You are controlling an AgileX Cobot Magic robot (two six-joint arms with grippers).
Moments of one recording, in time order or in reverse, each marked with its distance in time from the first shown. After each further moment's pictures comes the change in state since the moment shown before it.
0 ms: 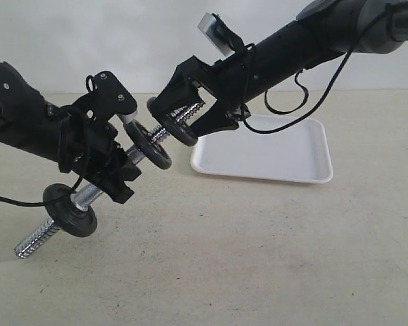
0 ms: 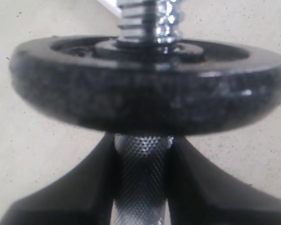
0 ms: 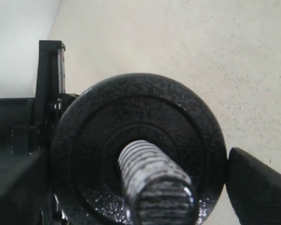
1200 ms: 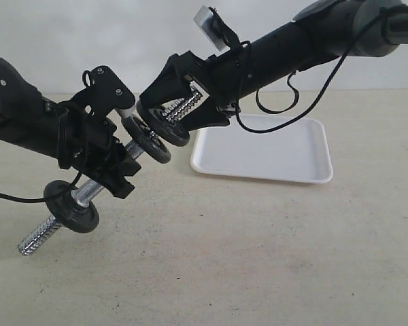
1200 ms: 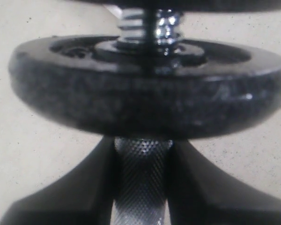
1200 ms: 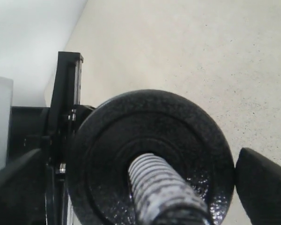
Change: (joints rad) left arm 0.002 -0.005 -0.002 -0.008 -0.013 -0.002; right arm 0.010 0.008 0.002 0.082 -0.019 -0.091
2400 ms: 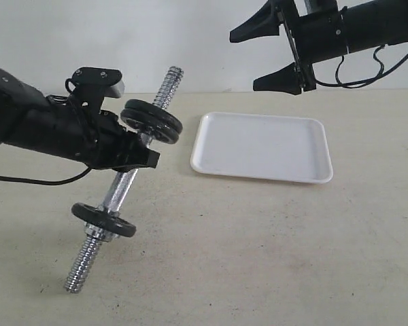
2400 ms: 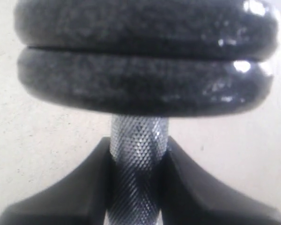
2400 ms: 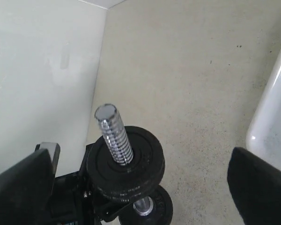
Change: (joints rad) left arm 0.000 0.025 0.010 -0.487 -0.058 -0.028; right arm -0.295 -0.019 -0.009 0.091 0.063 0.235
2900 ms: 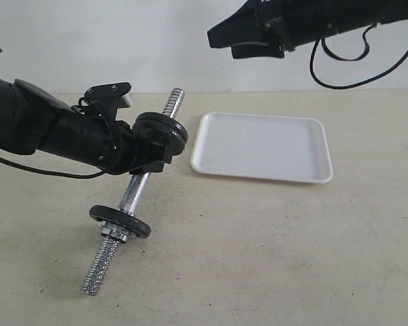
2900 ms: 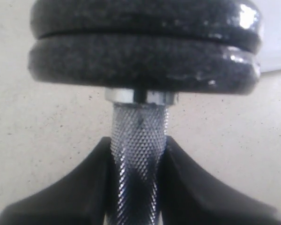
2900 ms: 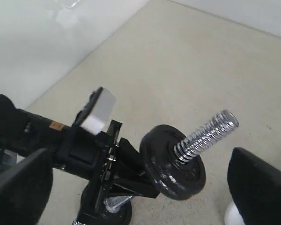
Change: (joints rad) left arm 0.004 0.157 -0.088 -0.154 -0.004 -0.006; right arm 0.075 -0.129 0.032 -0.002 0.000 -0.614
